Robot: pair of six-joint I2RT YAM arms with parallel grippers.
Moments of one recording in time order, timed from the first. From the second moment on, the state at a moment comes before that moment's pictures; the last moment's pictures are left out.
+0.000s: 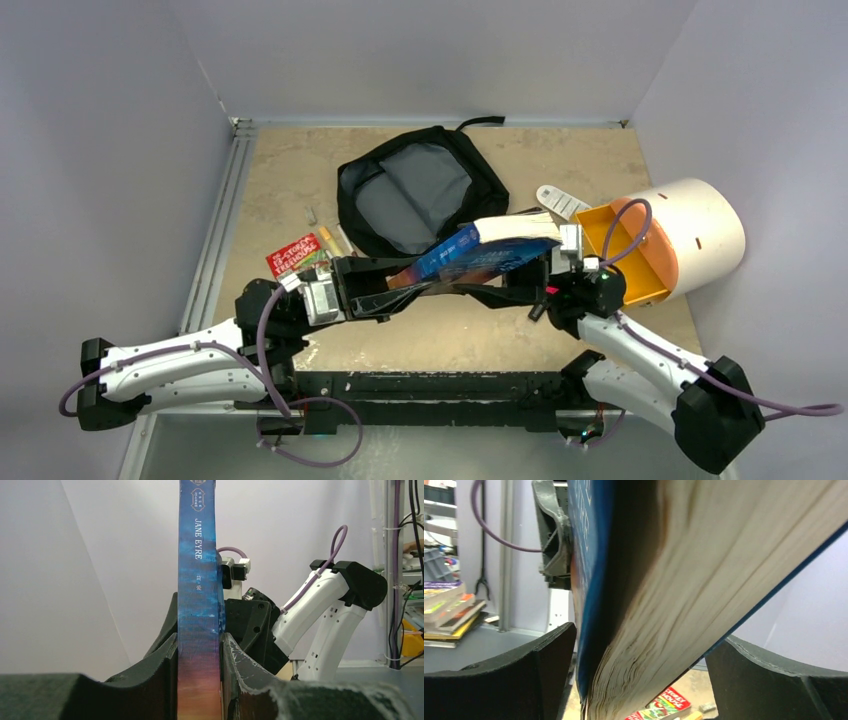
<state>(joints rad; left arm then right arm) -1.26 0.75 0.71 0.63 0.12 0.18 0.60 0.95 0.47 1.38 -0.81 0.49</state>
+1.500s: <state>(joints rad) -1.25 0.85 0.62 0.96 -0.14 -0.02 0.61 0.80 0.55 1.19 -0.41 0.82</state>
